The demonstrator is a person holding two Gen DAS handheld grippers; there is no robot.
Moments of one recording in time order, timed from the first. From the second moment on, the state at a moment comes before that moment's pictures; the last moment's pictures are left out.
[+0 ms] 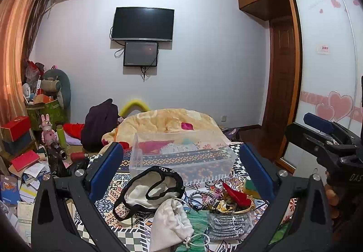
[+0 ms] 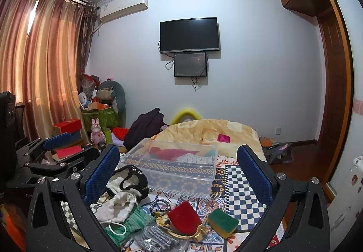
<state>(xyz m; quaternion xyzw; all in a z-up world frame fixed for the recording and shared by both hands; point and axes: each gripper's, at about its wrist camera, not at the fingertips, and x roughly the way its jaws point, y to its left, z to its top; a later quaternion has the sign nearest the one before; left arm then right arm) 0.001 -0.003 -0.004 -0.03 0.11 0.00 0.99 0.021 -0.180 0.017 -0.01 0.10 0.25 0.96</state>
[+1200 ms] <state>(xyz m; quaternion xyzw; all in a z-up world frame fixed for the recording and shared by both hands) -0.001 -0.004 -0.005 -0.03 0.11 0.00 0.99 0.016 -0.179 0.020 -0.01 0.09 0.25 0.96</state>
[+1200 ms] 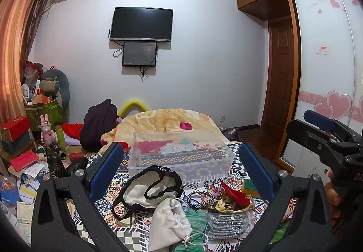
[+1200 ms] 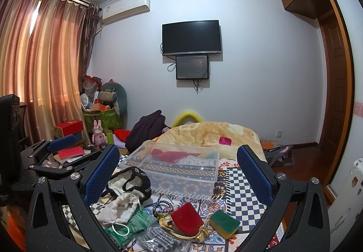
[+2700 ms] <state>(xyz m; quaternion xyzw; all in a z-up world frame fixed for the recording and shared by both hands) 0.091 0.061 -0.090 -0.06 0.25 0.04 0.96 0.082 -0.186 -0.060 -0.03 0.24 0.23 0.94</state>
